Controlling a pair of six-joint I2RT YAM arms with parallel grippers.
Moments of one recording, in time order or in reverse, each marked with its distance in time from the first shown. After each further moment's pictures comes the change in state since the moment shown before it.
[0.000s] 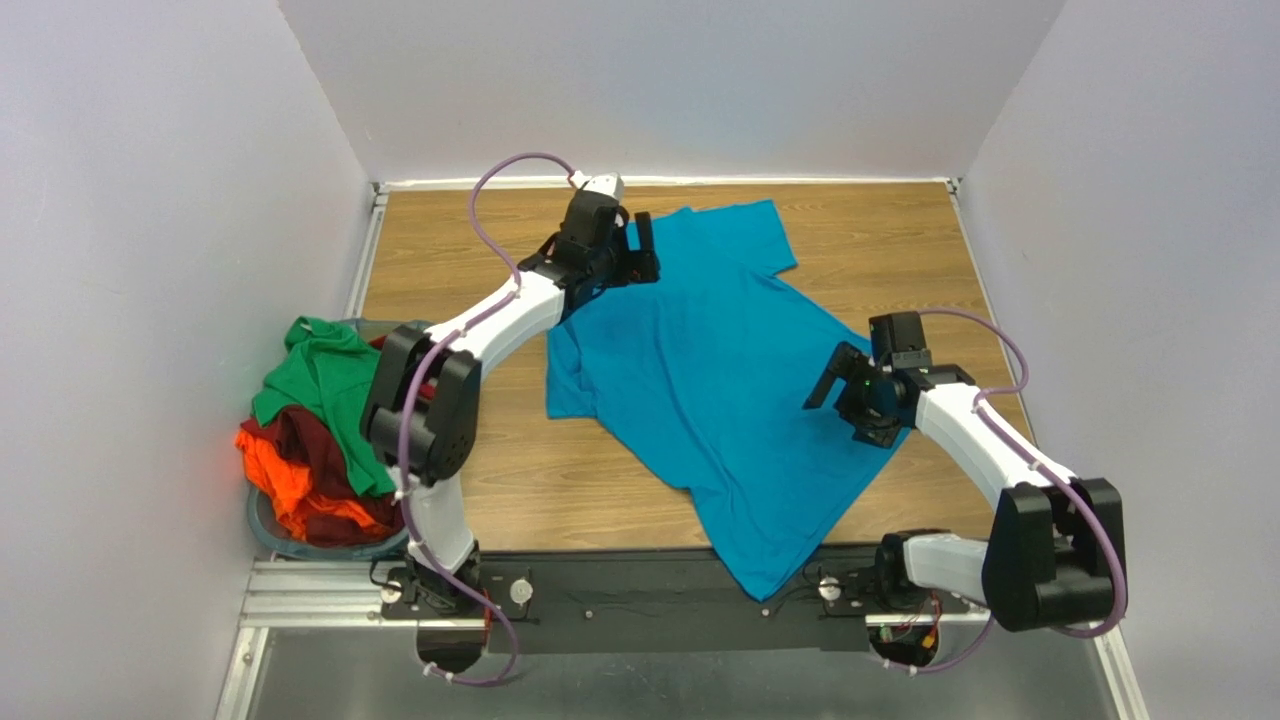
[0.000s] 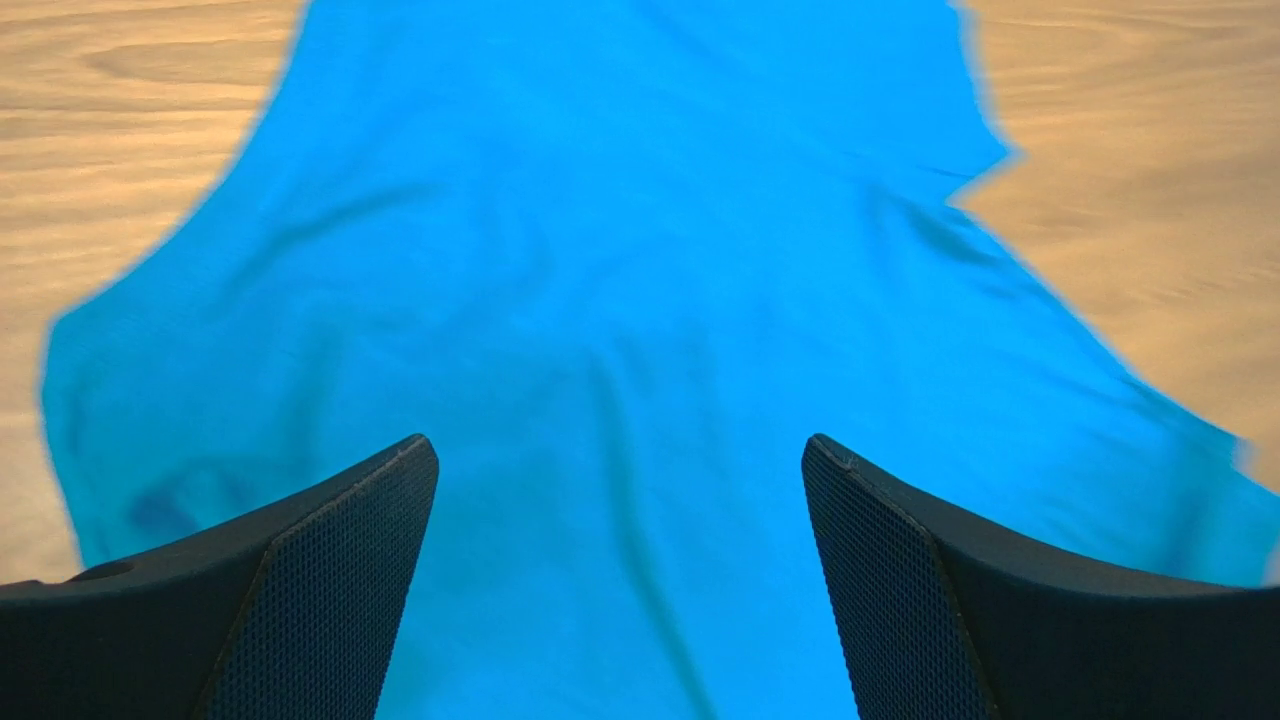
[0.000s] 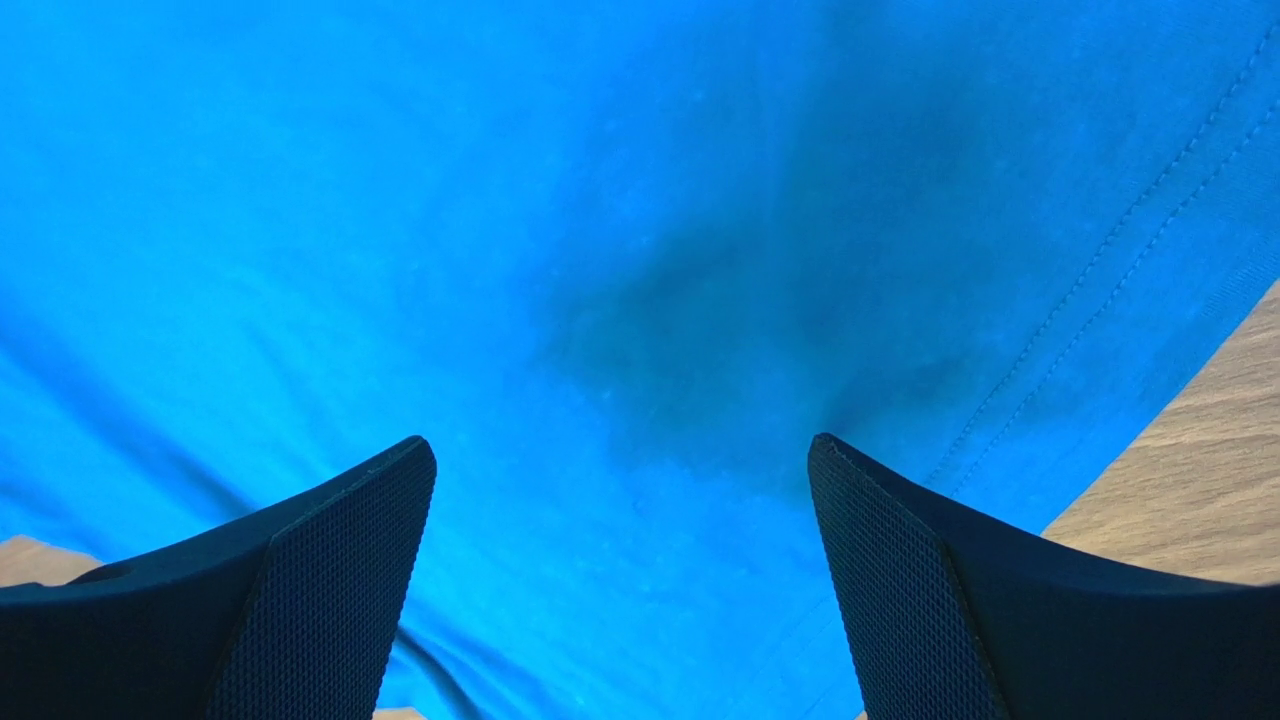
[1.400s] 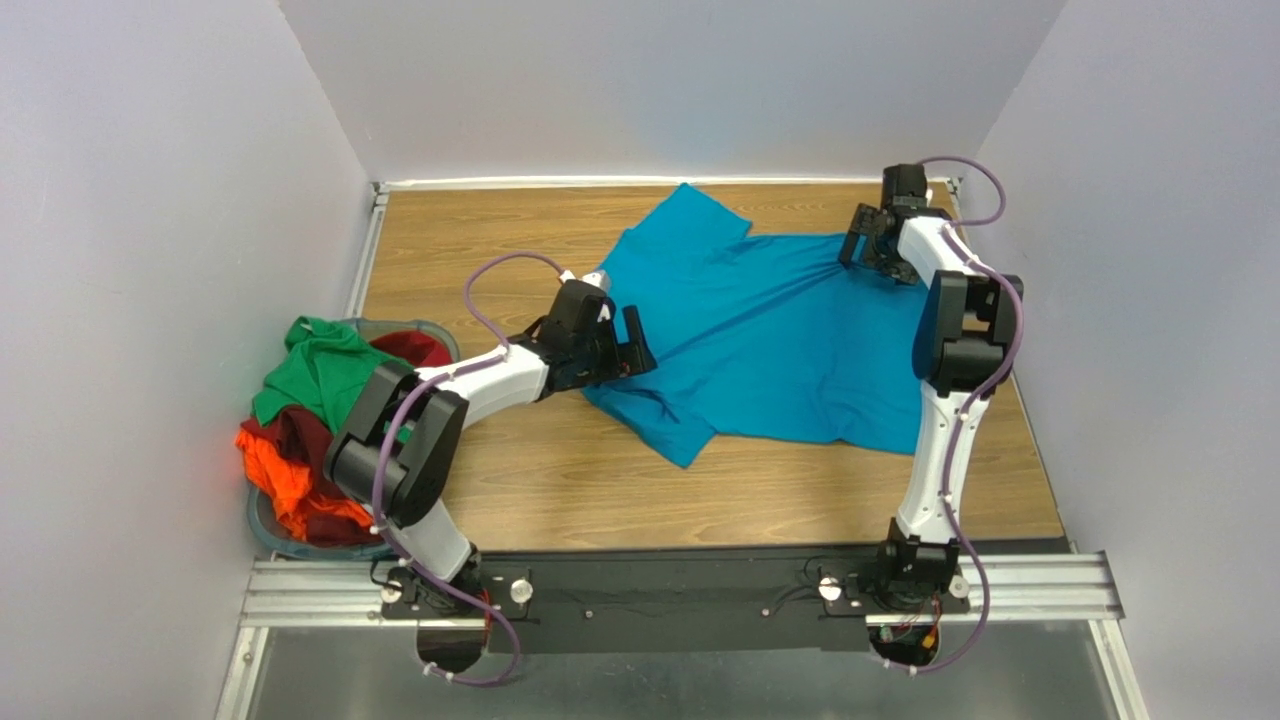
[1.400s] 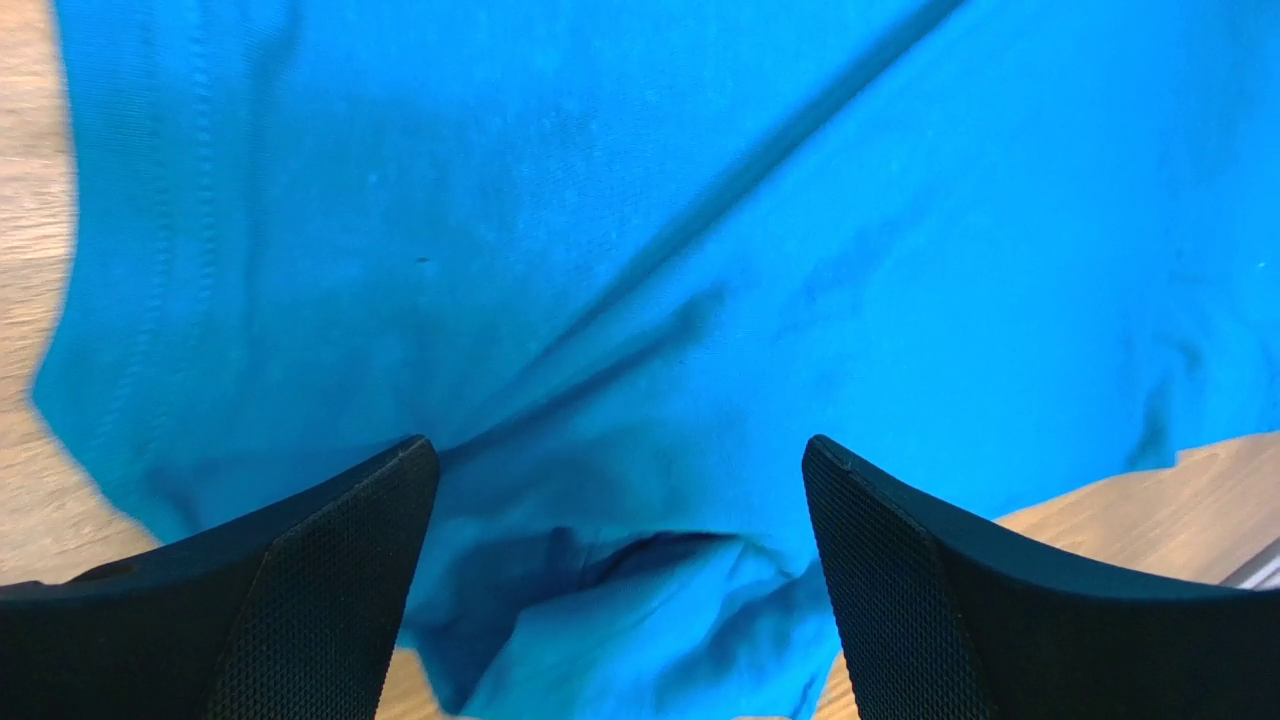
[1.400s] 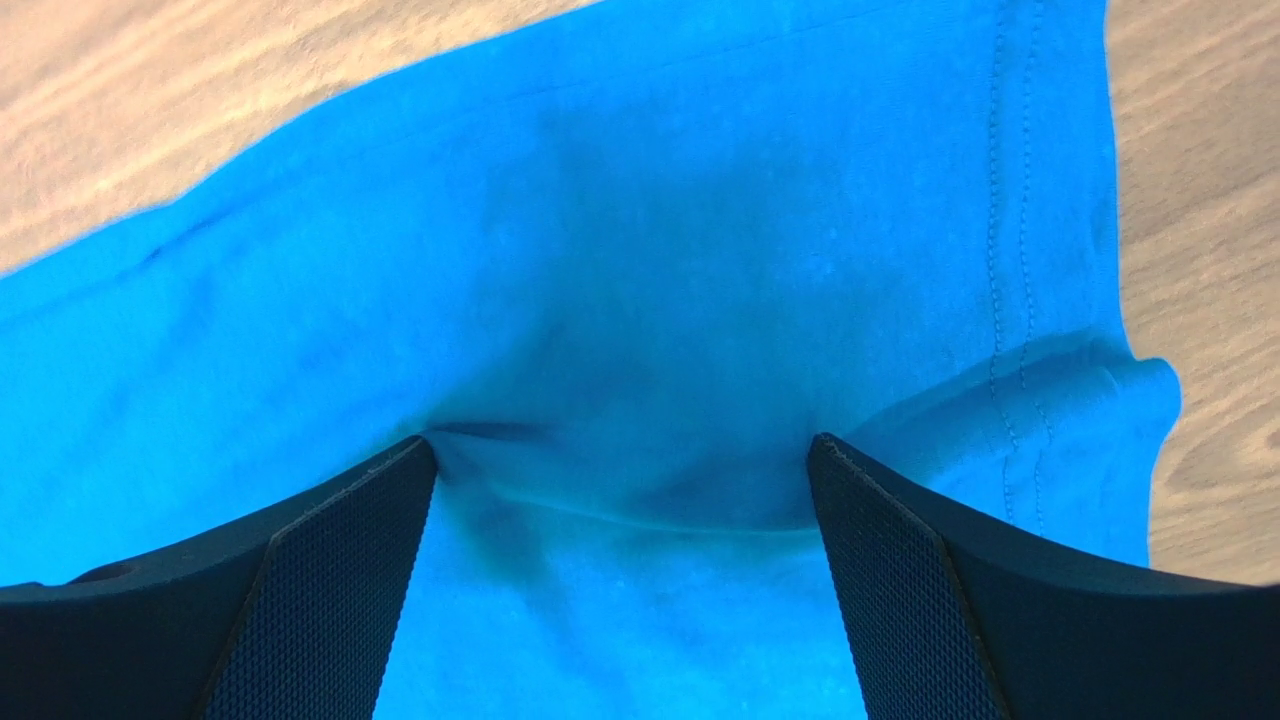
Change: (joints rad) left arm -0.028 -0.138 -0.486 0.122 0.175 -0.188; right arm -0.174 1.101 1.202 0.022 0.252 -0.342
